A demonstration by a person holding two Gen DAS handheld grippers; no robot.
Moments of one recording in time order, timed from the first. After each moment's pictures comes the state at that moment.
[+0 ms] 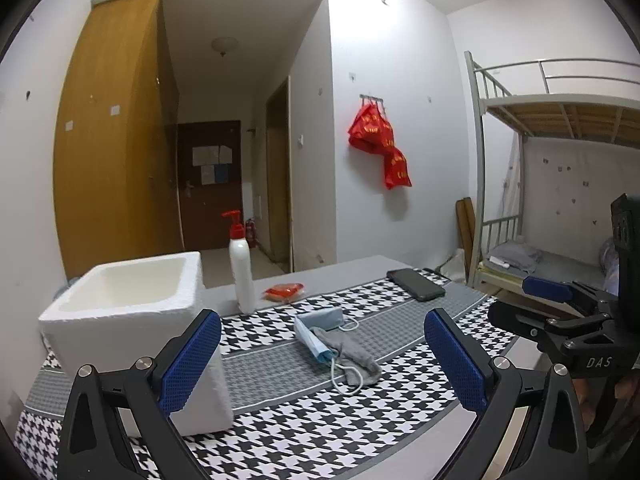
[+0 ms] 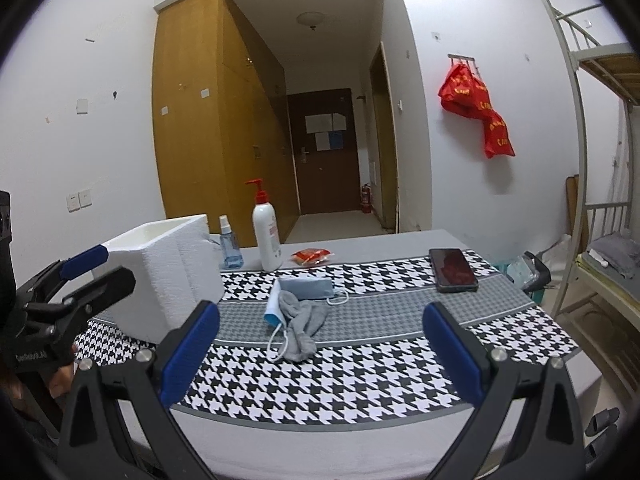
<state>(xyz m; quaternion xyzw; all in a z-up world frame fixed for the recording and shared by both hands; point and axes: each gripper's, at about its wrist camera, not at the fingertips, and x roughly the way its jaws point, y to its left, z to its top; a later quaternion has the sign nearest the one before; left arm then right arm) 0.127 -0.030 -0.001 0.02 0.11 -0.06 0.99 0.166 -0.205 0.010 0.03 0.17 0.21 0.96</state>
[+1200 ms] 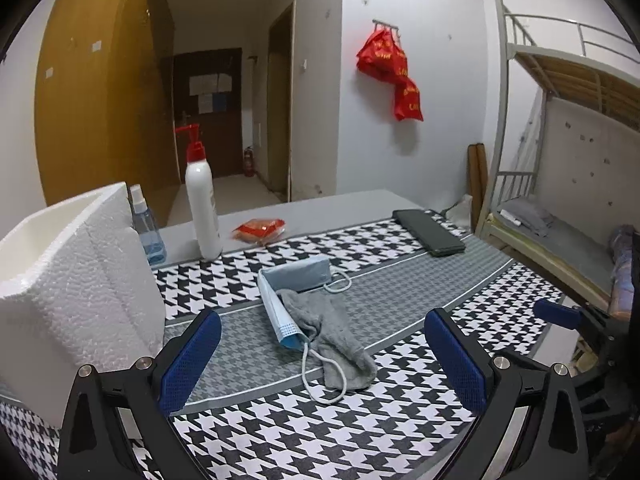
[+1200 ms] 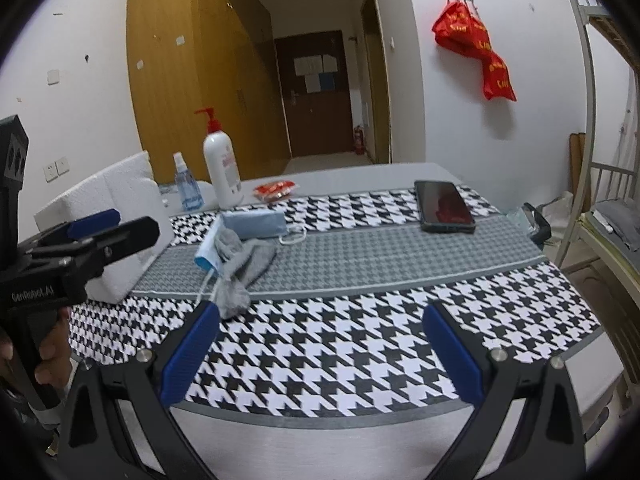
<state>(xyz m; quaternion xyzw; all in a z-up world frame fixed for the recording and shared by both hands) 0.232 -0.062 -0.037 0.00 0.25 -0.05 0.97 0.242 -0.225 -0.049 0.01 0.28 0.21 0.94</state>
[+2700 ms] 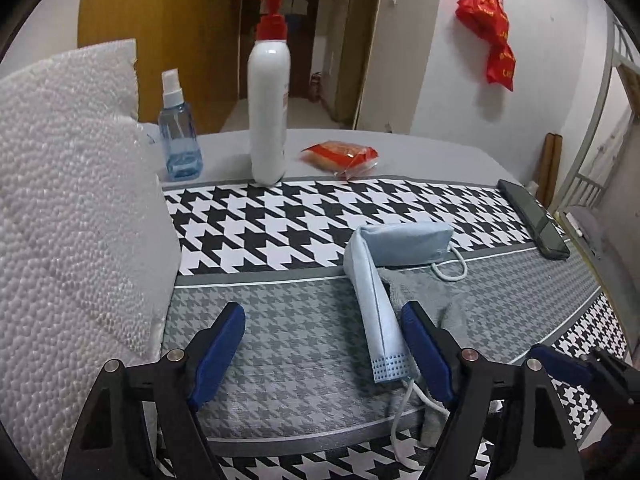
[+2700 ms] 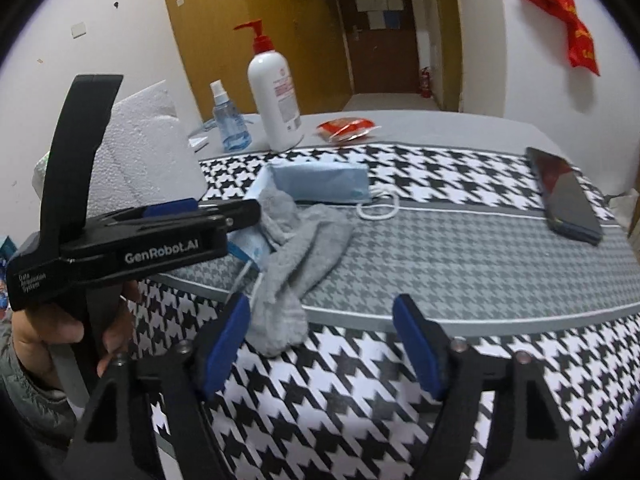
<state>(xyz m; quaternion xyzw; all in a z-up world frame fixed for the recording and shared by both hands) 0.323 -0.006 -0.091 -0.08 0.38 0.06 0.92 0.318 -0.144 -0.078 -0.02 0.39 0.33 0.86</state>
